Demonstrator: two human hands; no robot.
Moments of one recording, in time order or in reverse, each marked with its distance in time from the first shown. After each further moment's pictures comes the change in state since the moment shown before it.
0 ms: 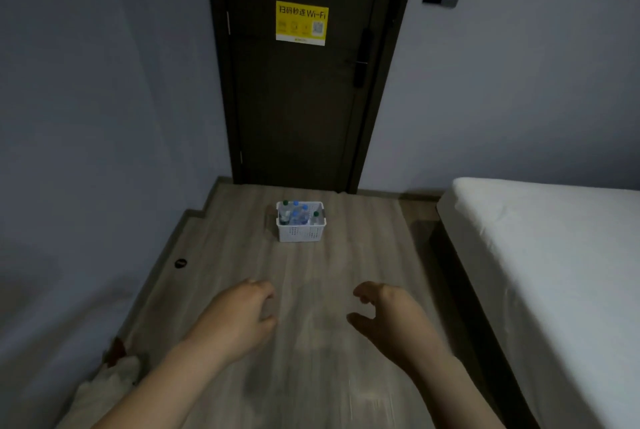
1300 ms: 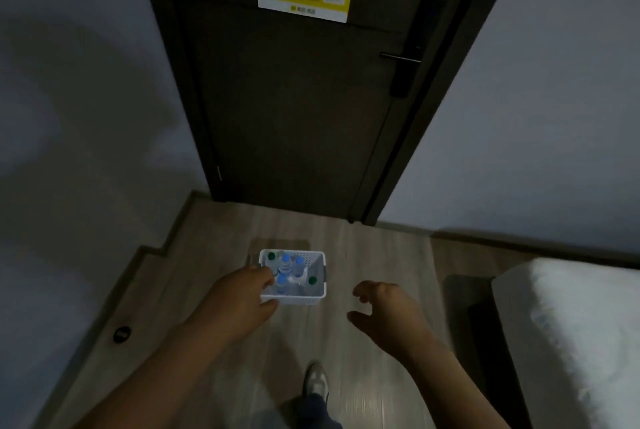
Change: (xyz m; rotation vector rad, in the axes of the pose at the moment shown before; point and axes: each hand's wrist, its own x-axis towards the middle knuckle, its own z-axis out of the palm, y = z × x) left_hand 0.658 -0.100 -0.054 -0.165 -0.091 -0.161; right_hand 0.670 0.117 -0.053 -0.035 -0.233 -0.007
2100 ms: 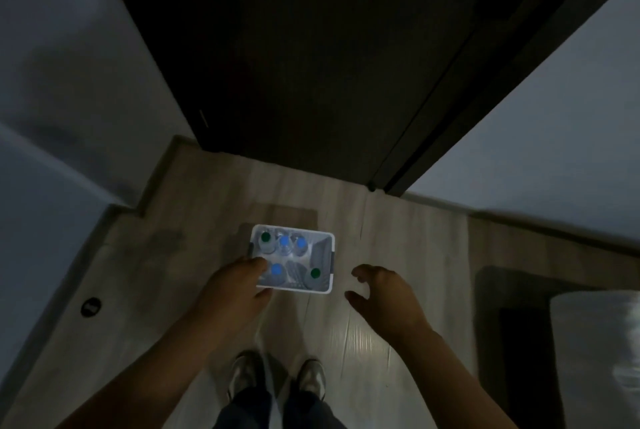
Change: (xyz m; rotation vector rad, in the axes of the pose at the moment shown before) left_hand 0.254 -0.103 0.123 0.000 -0.084 -0.146; right_hand 0.278 0.077 0.088 0.067 -0.176 -0.021
